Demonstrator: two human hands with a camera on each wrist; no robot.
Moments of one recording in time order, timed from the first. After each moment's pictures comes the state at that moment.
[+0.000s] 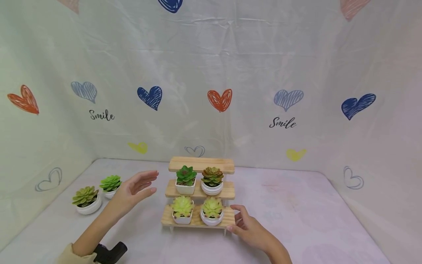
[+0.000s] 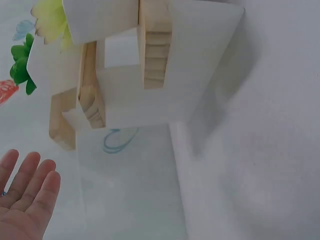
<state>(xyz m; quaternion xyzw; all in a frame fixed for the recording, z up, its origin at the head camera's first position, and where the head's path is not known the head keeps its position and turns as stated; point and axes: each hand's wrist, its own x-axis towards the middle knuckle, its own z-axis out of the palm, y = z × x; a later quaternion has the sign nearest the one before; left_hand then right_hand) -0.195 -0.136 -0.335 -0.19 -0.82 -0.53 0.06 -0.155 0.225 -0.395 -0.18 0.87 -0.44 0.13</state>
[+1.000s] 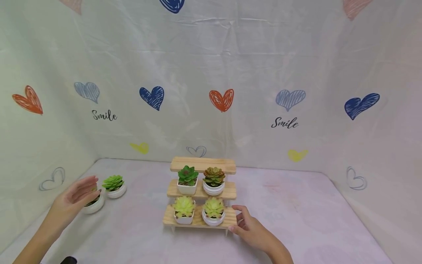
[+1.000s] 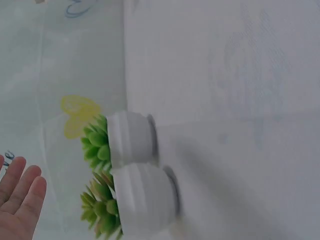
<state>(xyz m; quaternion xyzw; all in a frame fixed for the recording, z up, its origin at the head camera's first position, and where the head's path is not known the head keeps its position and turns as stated) -0.175 -0.263 -0.353 -0.08 -0.86 -0.47 0.18 -0.155 0.224 -0.396 -0.18 0.87 -0.43 0.12</state>
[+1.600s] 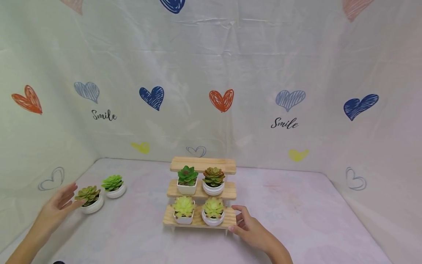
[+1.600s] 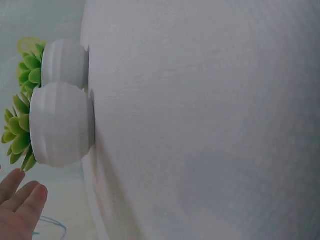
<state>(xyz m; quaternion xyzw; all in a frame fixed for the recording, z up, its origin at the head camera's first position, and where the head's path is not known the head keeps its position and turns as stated) -0.186 -0.311 -0.391 0.01 -0.89 -0.44 0.14 -0.155 0.225 -0.397 -0.18 0.87 -0.44 0.13</state>
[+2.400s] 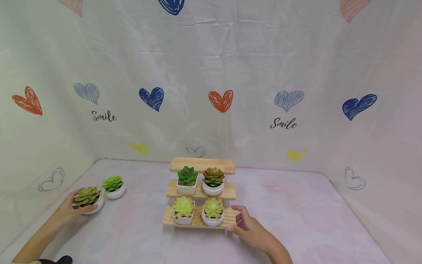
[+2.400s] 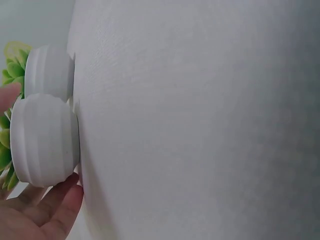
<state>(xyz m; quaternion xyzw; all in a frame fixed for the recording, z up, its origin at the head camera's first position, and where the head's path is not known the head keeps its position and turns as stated) -0.210 -0.315 -0.390 0.06 -0.91 -0.40 -0.06 -0.155 0.224 -0.397 -0.18 0.87 -0.44 0.13</state>
